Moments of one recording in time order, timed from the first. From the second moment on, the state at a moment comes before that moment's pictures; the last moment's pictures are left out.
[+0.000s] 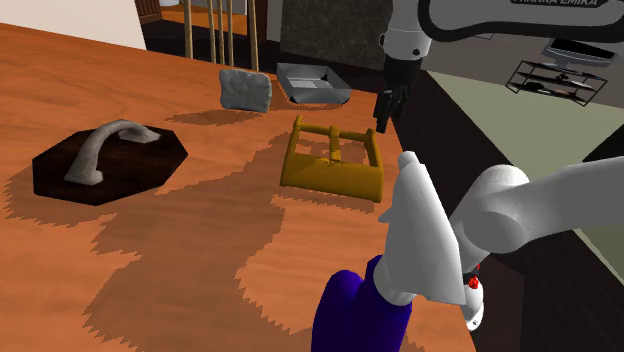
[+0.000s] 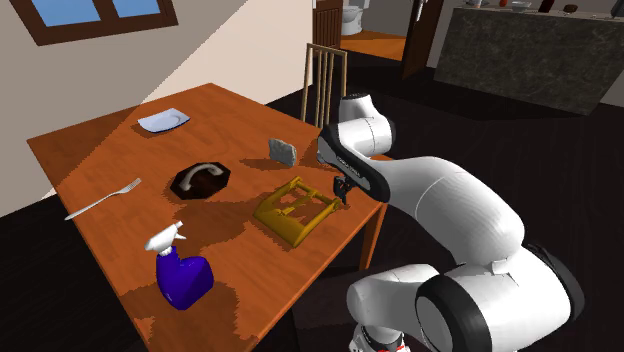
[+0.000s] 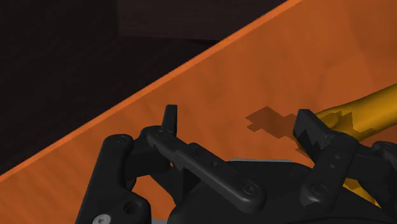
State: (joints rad) arm 0.00 -0.75 0.02 -2.44 -0.08 1.56 0.02
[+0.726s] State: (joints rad) arm 0.07 -0.42 0.01 -2.14 -0.07 1.64 -0.14
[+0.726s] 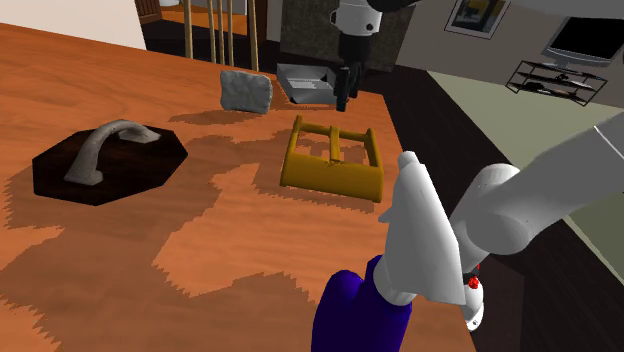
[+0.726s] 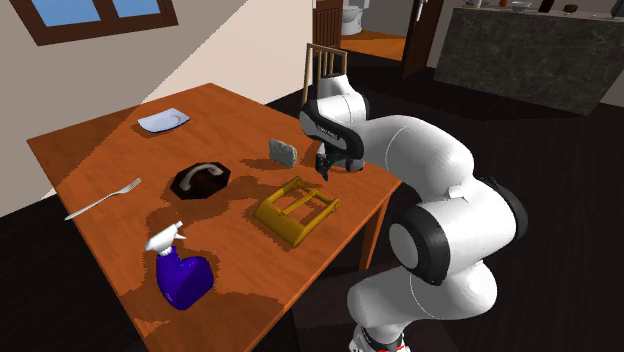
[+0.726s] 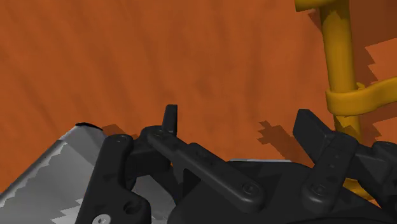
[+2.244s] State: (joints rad) arm 0.19 0.25 0.10 -1.31 -0.03 1.54 -0.44
